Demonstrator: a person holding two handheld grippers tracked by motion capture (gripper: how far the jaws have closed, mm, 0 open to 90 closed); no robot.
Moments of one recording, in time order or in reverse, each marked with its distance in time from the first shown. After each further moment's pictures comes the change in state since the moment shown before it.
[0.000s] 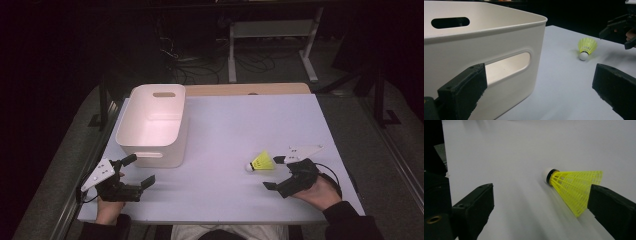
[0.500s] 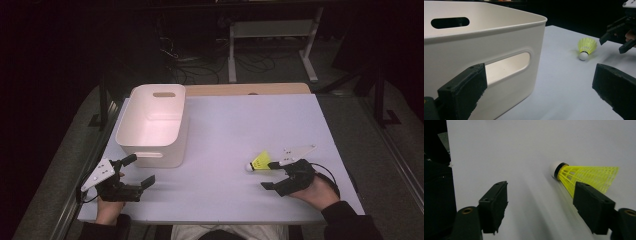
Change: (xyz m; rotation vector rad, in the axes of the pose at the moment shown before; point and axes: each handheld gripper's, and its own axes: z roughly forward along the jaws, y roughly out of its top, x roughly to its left) left arm 0.000 0.000 0.000 0.000 -0.001 0.001; right arm 0.001 0.002 0.007 0.066 0.036 -0.025
